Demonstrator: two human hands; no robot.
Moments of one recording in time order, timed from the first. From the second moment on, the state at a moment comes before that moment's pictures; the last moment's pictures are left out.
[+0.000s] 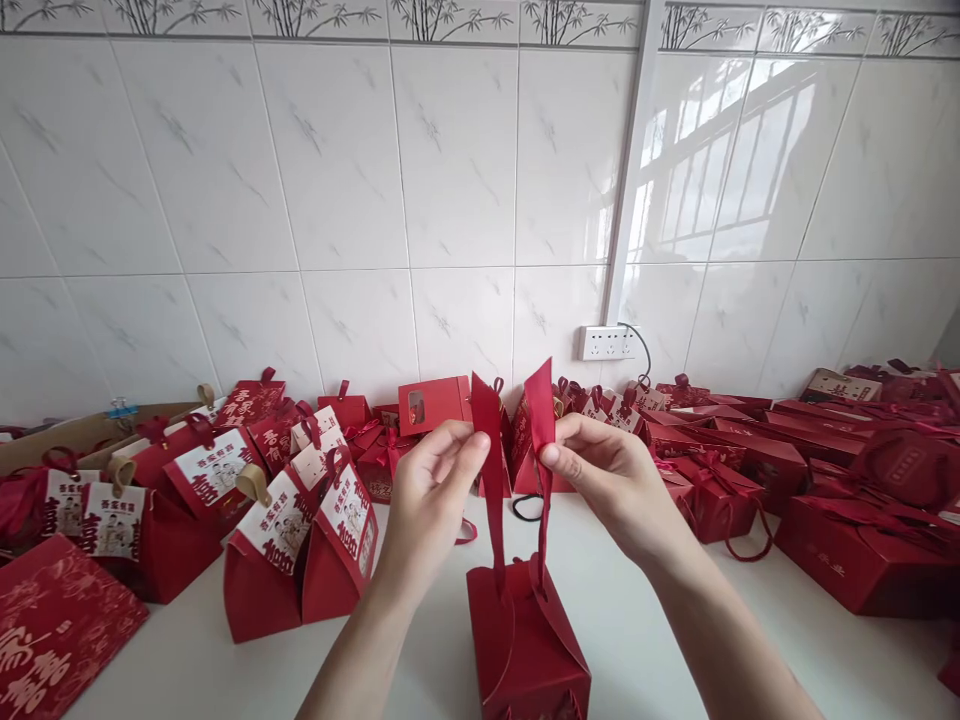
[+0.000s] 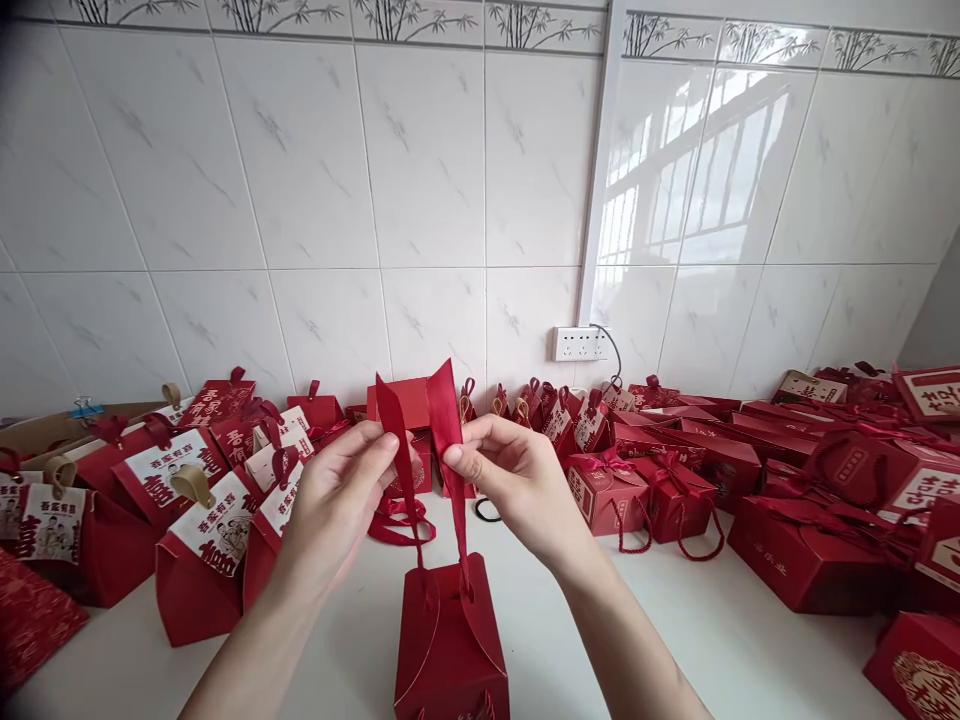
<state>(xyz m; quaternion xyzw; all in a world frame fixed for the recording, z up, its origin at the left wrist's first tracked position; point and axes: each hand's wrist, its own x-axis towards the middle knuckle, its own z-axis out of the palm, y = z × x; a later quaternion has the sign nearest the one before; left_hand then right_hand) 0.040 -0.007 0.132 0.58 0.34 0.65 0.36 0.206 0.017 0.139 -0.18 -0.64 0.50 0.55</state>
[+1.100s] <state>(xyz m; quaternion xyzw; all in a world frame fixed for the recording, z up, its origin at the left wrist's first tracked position) 0.051 -0.040 0.146 0.55 0.37 0.67 0.34 0.204 -0.007 0.145 -0.11 -0.69 0.47 0.54</state>
